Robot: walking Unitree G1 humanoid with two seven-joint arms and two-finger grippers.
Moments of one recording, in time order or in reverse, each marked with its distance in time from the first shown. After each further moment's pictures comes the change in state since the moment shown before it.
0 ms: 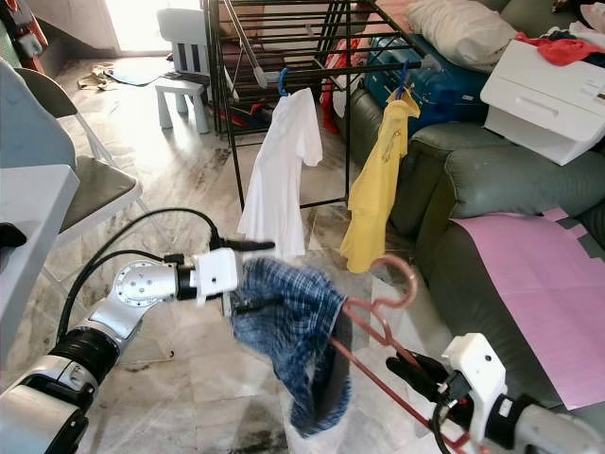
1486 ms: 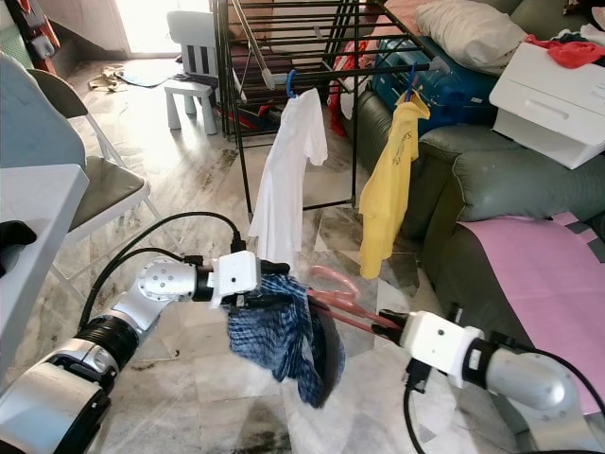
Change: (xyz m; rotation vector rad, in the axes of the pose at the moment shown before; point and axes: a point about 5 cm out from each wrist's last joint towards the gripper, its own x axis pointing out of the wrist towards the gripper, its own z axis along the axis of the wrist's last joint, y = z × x) left arm 0.023 -0.002 -0.002 -0.053 0.044 -0.083; right arm 0.037 -0.021 0.037 -0.581 0.003 0.032
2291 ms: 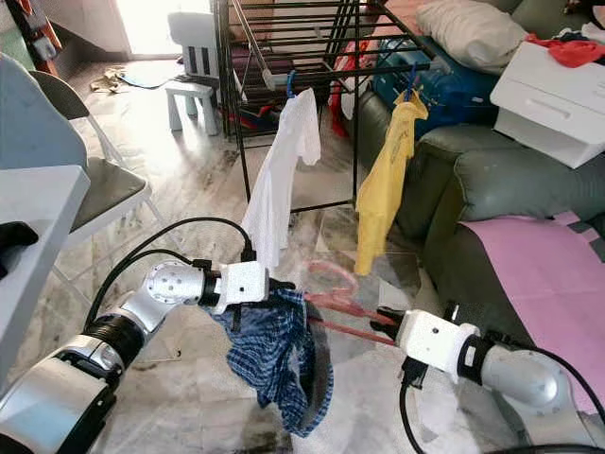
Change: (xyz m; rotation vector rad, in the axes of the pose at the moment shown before) left arm 0.006 -0.005 0.000 0.037 0.028 -0.076; right arm 0.002 -0.004 -0.004 -0.041 0.024 -0.016
